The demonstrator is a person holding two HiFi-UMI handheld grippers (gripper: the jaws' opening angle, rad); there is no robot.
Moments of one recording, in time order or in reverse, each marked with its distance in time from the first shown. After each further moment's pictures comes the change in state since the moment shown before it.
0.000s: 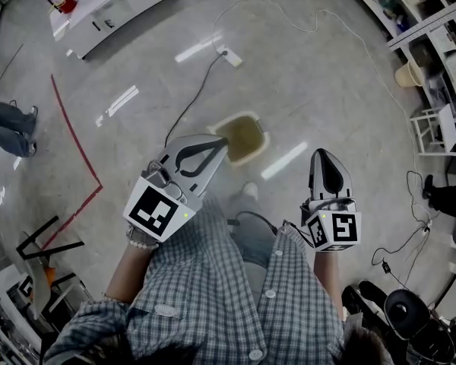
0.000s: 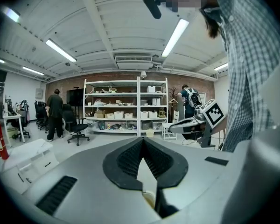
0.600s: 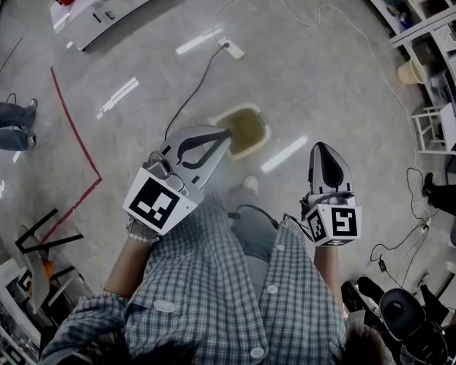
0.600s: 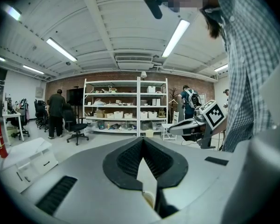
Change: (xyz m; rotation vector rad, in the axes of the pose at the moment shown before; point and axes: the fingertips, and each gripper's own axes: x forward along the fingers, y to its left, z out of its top) left arm -0.001 0.004 0.000 -0.009 -0.001 -0.006; right arm 0.006 0.009 -0.001 -0.023 0.024 0.012
